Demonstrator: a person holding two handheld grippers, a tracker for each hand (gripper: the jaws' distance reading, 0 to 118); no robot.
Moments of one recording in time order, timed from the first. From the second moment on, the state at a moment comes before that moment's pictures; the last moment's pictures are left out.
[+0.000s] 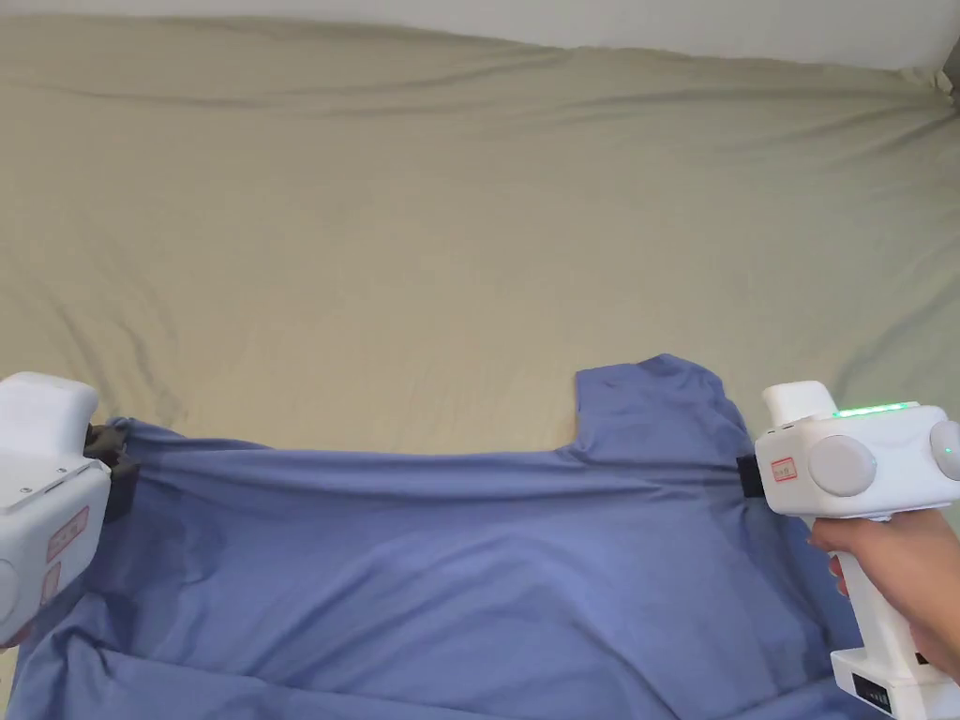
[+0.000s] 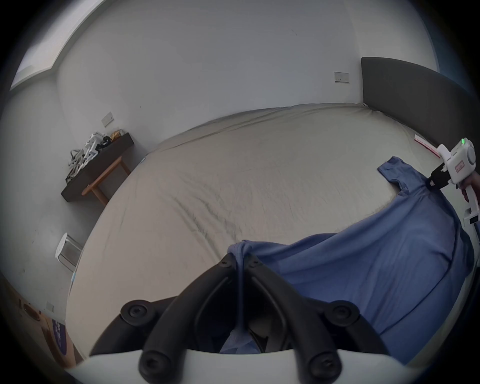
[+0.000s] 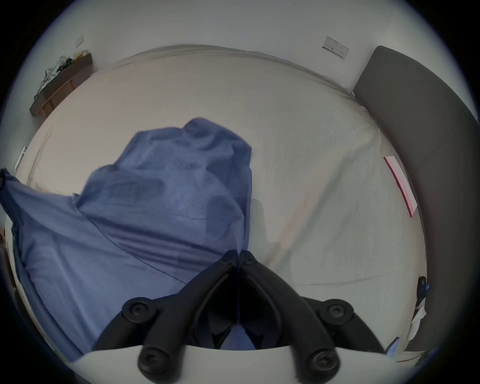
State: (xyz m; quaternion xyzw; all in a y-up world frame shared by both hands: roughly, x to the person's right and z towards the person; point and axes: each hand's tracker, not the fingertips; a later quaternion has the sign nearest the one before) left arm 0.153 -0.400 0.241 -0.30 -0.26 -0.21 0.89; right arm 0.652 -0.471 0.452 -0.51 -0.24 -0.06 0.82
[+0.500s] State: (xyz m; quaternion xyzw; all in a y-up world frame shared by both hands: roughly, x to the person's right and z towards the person) left arm 0.102 -0.350 0.294 -0.31 -0.26 -0.22 0.89; right arm 0.573 -0.326 0.591 -0.49 -0.18 -0.03 0.85
